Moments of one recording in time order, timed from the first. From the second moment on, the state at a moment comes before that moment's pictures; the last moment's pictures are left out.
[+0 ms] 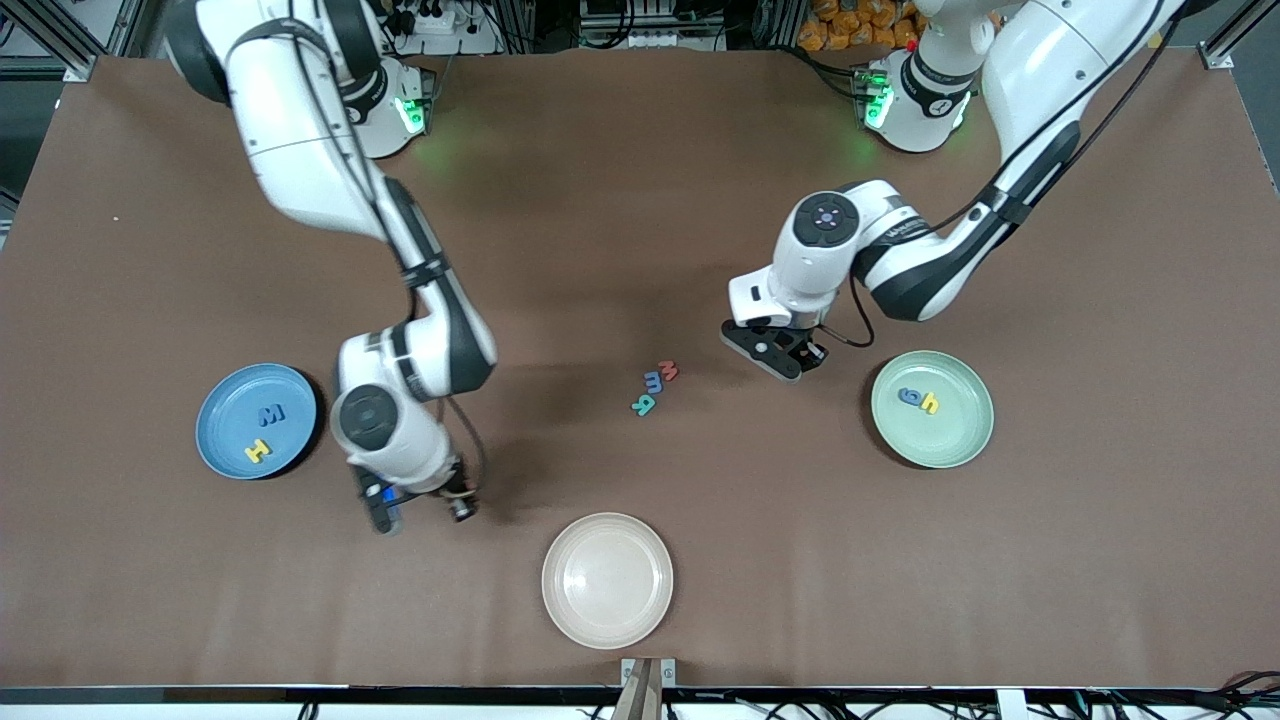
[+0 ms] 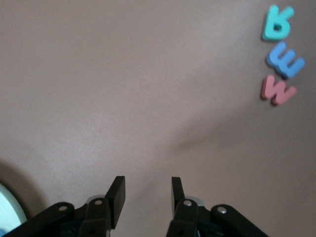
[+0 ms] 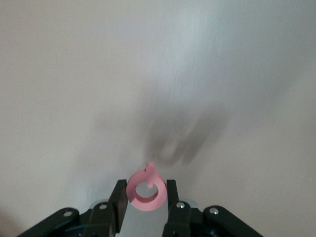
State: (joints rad) left arm 0.23 0.57 -0.87 -2.02 0.72 2.37 -0.50; right arm 0.41 0.86 -0.19 -1.33 0.15 2.25 1.22
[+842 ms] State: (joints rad) left arm 0.19 0.64 -0.82 -1.90 0.53 2.37 -1.03; right arm 0.26 0.60 -0.35 -1.63 0.15 2.14 0.52
